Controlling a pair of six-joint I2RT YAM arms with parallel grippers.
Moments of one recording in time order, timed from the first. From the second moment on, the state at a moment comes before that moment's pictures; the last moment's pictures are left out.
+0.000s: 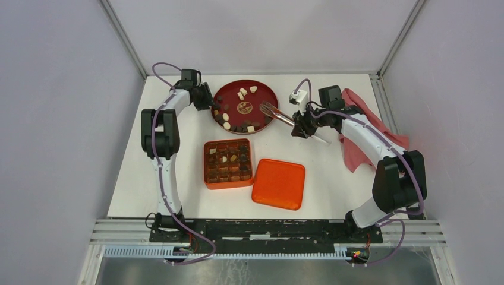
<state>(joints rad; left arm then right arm) -0.05 2.27 1.77 -0.41 0.20 -0.38 0.28 1.56 1.19 -0.51 -0.62 -0.48</state>
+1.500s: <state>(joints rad) -0.22 2.25 1.73 -0.45 0.07 -0.34 0.23 1.58 1.19 -0.51 -0.61 -0.50</state>
